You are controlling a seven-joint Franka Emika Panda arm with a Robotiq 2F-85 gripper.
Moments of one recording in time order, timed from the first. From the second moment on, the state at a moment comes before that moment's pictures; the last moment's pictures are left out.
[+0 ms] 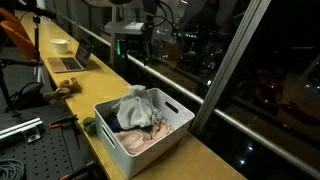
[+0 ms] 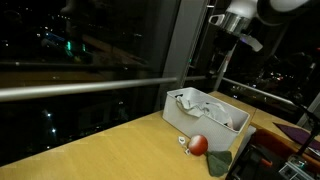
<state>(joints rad) 0.10 0.08 0.09 -2.05 -0.21 2.30 -0.34</state>
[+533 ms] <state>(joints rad) 0.21 0.22 0.20 -2.00 -0.25 2.14 -0.45</state>
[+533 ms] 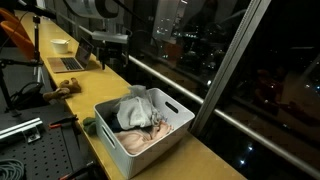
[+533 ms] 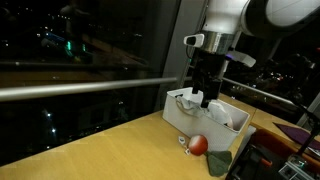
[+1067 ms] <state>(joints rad) 0.27 0.37 0.23 -1.86 -0.41 1.84 -0.58</state>
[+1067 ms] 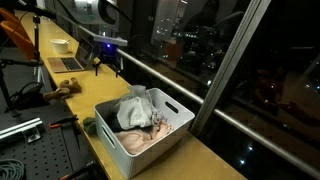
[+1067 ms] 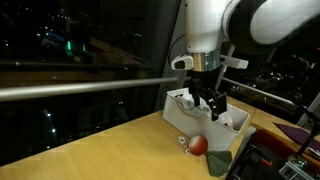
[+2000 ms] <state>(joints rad) 0.22 0.63 0.21 -1.81 -0.48 1.95 -0.69</state>
